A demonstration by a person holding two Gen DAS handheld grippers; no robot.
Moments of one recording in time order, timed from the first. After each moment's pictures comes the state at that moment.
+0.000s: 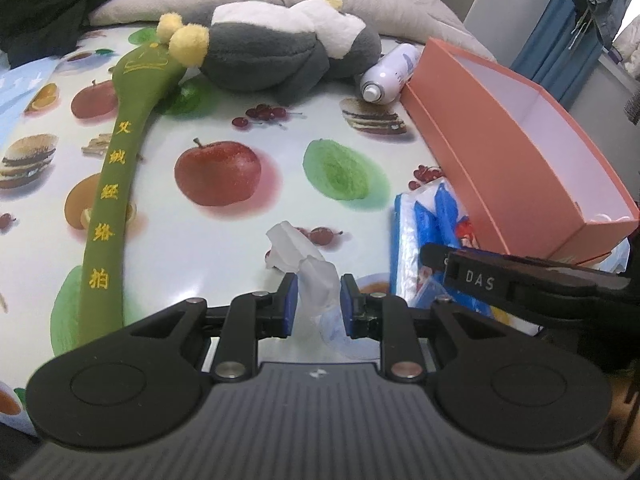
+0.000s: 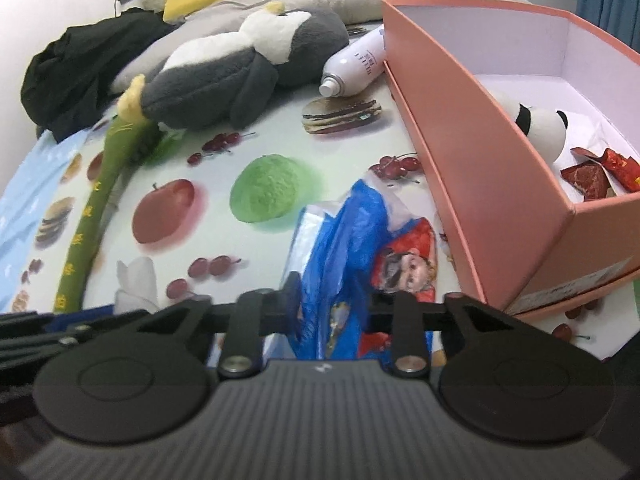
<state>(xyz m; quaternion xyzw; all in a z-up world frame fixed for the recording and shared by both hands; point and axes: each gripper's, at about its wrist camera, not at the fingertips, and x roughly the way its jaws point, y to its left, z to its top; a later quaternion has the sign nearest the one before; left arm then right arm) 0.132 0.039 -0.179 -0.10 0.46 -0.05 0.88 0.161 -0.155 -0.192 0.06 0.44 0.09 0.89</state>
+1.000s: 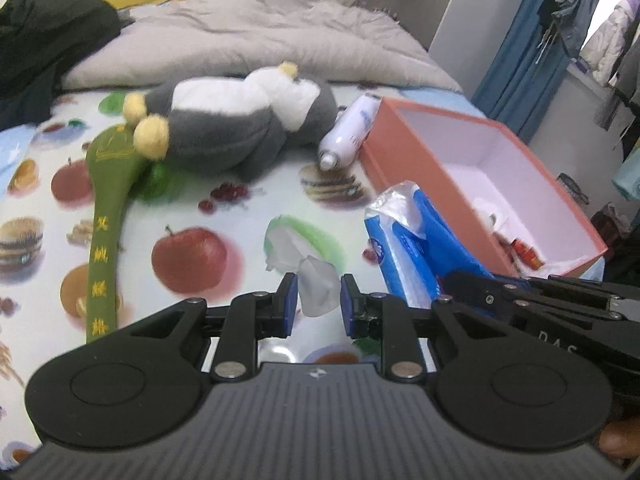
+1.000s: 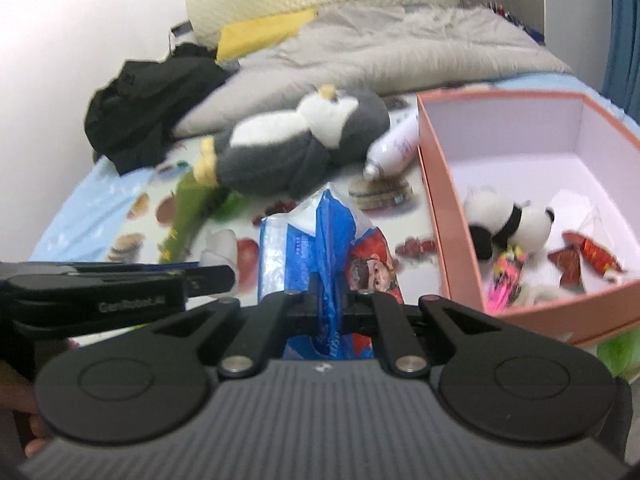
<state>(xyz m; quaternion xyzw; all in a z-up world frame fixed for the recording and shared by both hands) 0.156 0.025 -0.108 -0.08 0.41 -0.09 0.90 0.135 -0.176 -0.095 0.07 0.37 0.16 0.91</state>
